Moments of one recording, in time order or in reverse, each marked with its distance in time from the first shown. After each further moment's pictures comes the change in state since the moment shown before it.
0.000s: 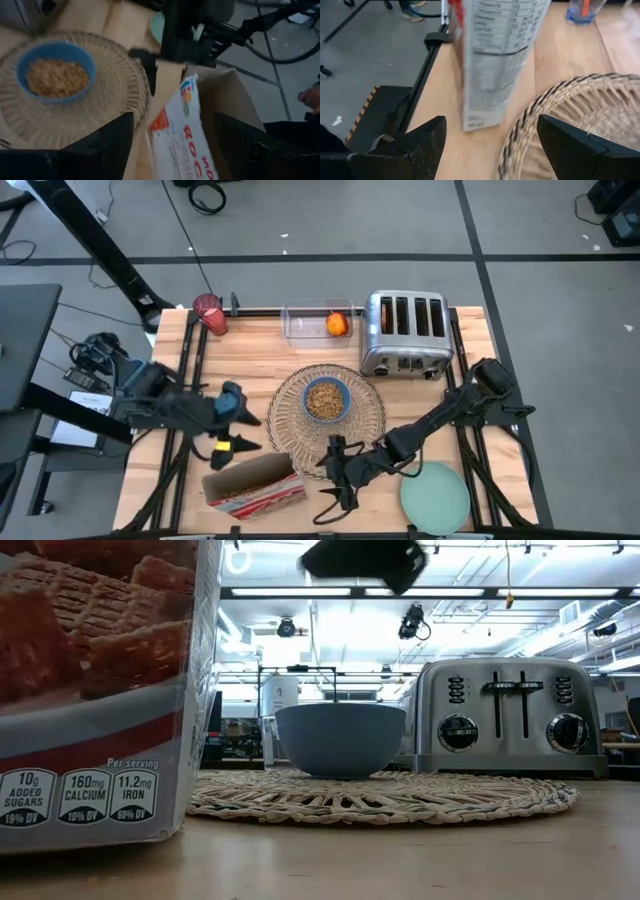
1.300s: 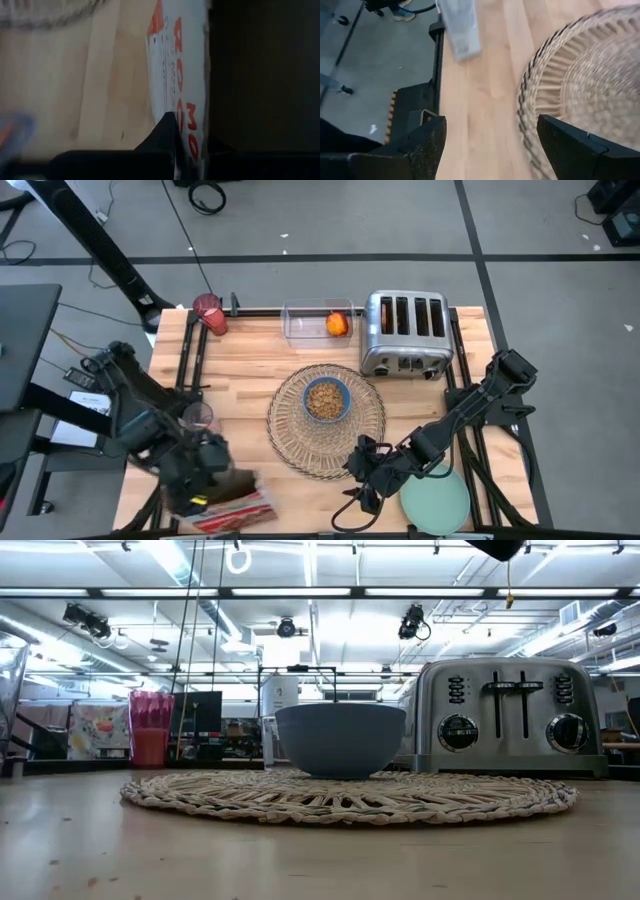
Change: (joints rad) left arm -0.293 0.160 0.067 -0.364 0.264 -0.336; right arm 0.096 -0.161 0.000 -0.295 0.042 0.380
